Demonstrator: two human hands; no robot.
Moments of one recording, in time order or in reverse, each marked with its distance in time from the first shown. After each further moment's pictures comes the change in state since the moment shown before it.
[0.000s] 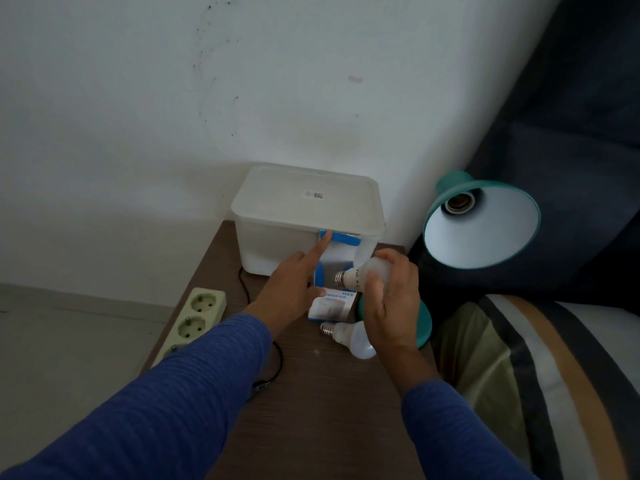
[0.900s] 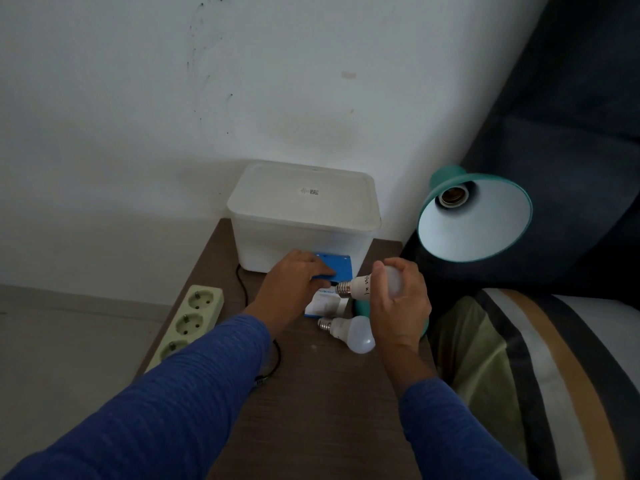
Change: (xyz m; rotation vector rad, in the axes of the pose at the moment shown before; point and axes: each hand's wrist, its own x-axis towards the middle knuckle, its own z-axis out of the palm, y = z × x) left_hand -0.002 0.005 0.004 0.146 0.111 0.131; right_hand -0.005 0.004 -0.004 0.015 0.177 0.237
